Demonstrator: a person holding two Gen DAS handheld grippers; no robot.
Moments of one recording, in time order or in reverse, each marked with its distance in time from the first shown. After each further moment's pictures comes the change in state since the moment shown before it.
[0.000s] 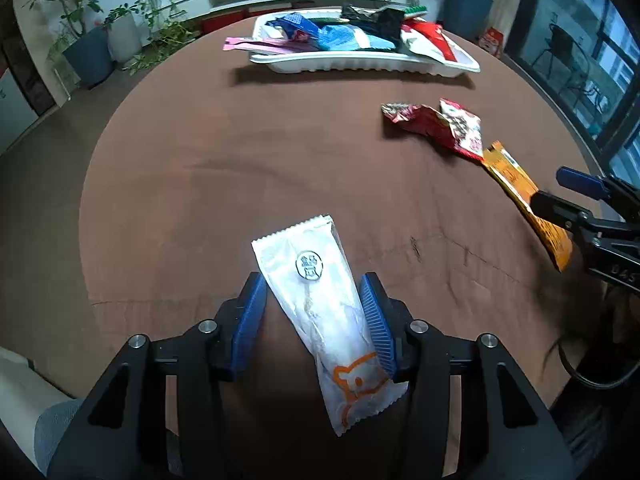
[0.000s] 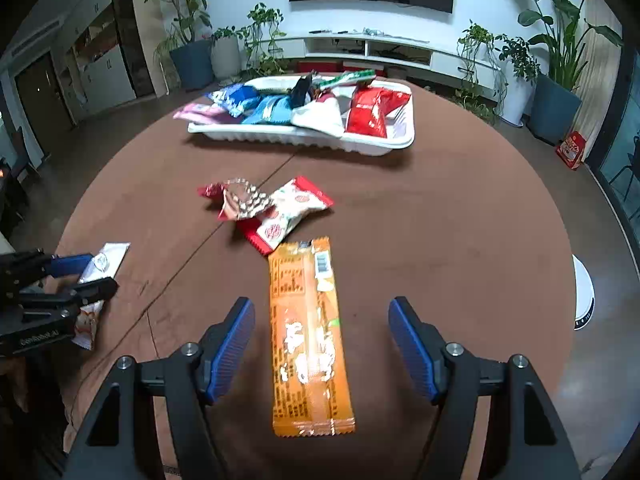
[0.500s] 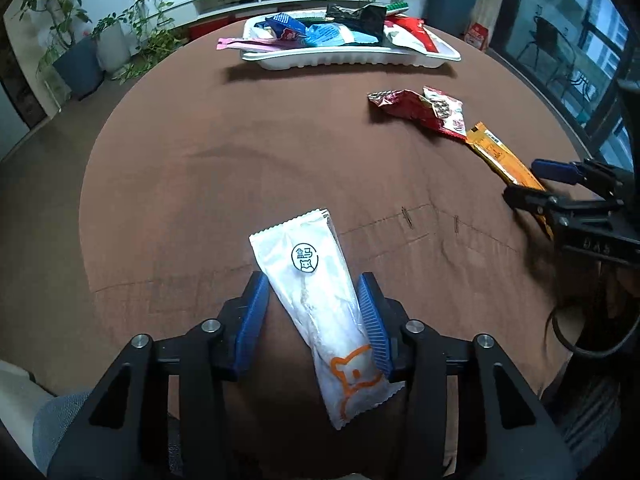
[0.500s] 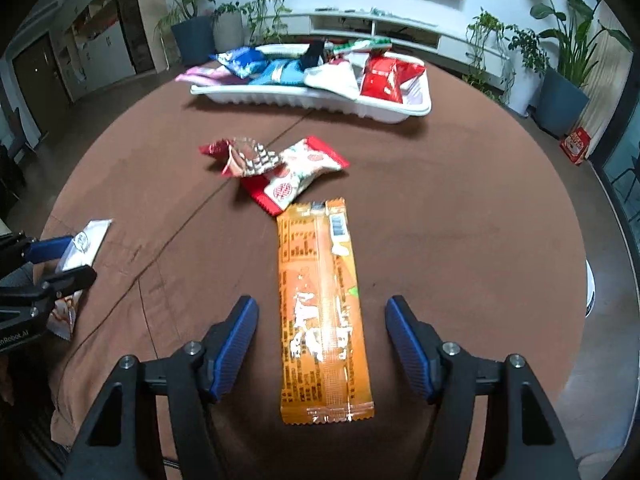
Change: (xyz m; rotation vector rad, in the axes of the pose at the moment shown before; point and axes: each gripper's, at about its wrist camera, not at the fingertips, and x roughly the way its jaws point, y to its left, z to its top) left arm -0.010 0.003 -0.018 0.040 -0.019 -0.033; right arm 0.011 0.009 -0.007 -0.022 0.077 -0.003
